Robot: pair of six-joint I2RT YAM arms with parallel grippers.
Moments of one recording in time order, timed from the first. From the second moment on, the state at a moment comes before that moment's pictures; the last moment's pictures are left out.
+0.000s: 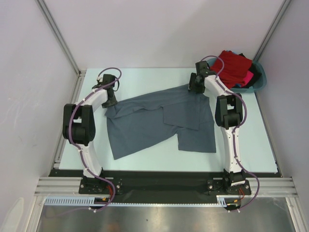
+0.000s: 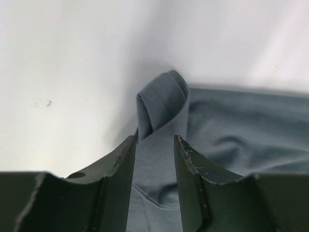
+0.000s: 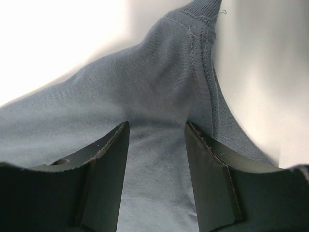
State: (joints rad) left arm -0.10 1.93 1.40 -0.52 -0.35 -0.39; right arm 0.18 2.46 2.13 -0.62 0.01 0.36
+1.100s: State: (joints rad) left arm -0.10 2.01 1.45 -0.55 -0.35 -0.33; right arm 0.18 2.46 2.13 -0.62 -0.01 0.36
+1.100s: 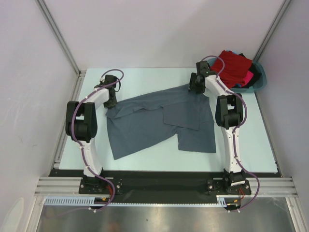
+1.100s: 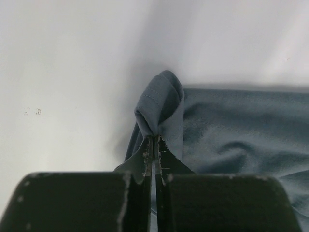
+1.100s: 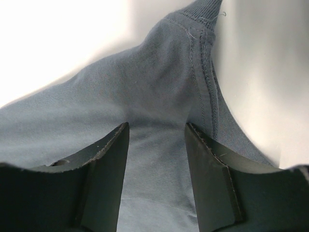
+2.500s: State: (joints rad) left arm 0.15 1.63 1.23 -0.49 -0.26 -0.46; right arm 0.17 2.48 2.15 -0.62 -0.03 0.37
